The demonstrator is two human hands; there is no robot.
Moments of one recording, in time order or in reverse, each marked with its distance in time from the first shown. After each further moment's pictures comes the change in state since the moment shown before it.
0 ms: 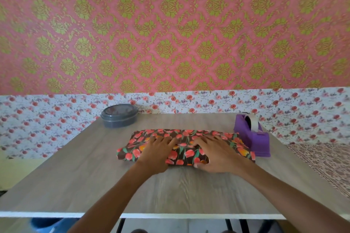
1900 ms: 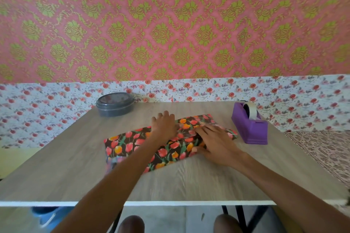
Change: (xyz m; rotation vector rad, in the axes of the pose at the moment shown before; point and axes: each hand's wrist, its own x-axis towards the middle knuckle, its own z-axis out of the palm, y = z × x) left_hand 0.071 0.011 -0.014 -0.226 -0.028 -0.309; right_hand -0.005 0.016 0.035 -0.068 0.181 0.019
